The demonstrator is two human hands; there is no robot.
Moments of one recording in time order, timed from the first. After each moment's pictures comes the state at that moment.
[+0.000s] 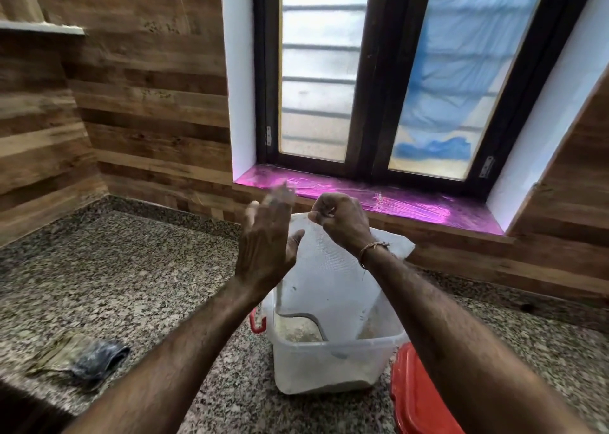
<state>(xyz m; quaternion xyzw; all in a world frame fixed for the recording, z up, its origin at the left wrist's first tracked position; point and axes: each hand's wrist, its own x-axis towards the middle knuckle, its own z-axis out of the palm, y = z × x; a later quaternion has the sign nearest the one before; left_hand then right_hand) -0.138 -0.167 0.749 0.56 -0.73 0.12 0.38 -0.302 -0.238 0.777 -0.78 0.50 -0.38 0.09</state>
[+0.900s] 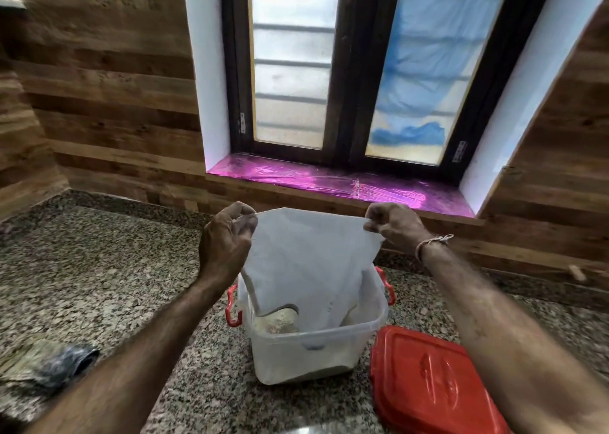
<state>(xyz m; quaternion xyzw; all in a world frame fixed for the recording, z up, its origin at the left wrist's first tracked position) -0.123 -0.172 0.728 0.60 -0.57 -0.15 0.54 -0.452 -0.252 0.757 -0.74 0.62 -0.23 0.11</state>
